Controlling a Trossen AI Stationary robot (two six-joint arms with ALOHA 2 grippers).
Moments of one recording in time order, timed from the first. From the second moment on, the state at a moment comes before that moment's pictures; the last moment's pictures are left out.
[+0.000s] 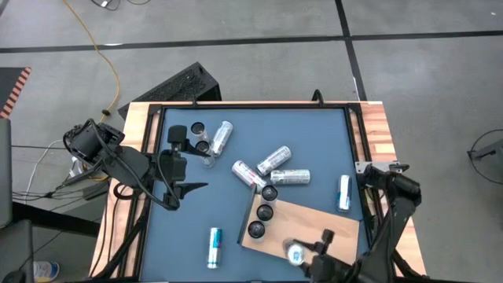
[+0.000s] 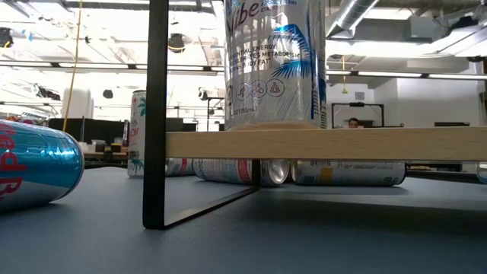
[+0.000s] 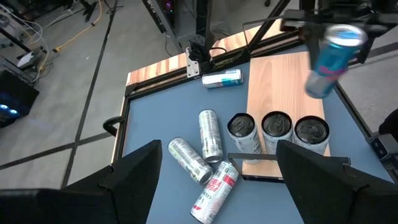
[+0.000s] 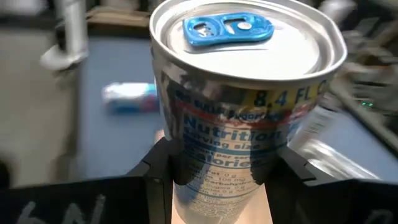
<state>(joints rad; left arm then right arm) -0.53 1.54 2.25 -1.25 -0.58 0.05 1.01 1.97 1.81 -1.07 1.11 0.94</state>
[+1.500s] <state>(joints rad) -0.53 1.54 2.25 -1.20 -0.59 0.10 0.66 1.51 0.83 0.23 0.07 -0.11</state>
